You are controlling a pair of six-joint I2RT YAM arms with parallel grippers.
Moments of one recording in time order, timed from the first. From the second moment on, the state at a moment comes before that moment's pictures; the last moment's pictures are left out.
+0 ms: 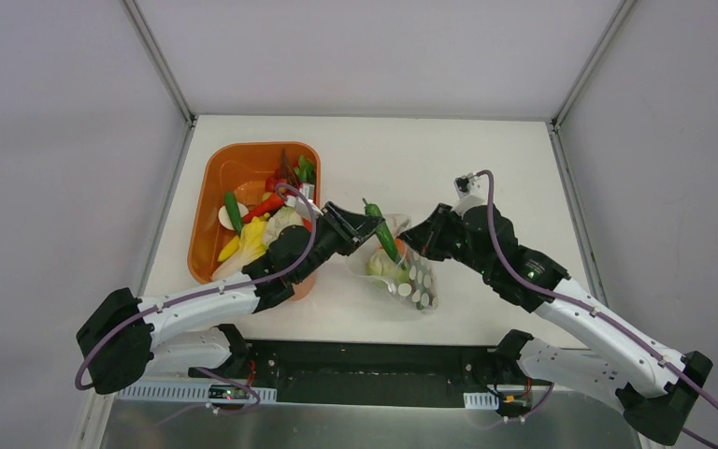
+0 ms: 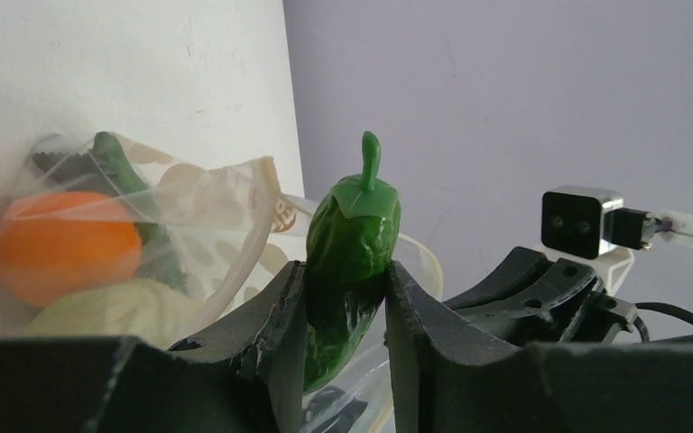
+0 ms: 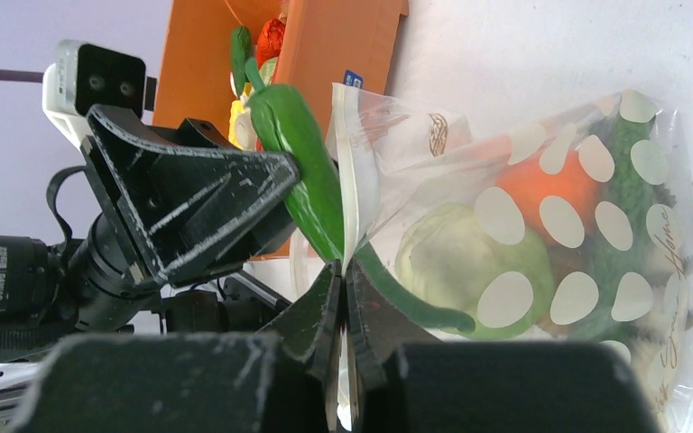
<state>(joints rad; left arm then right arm) -0.92 1.11 0.55 0.53 -0.24 -1.29 0.85 0.87 0.87 -0.41 0.08 0.86</state>
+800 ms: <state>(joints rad) -1.02 1.13 0.68 0.23 -0.17 -1.24 0.85 0.86 0.87 -0.40 0.13 0.87</state>
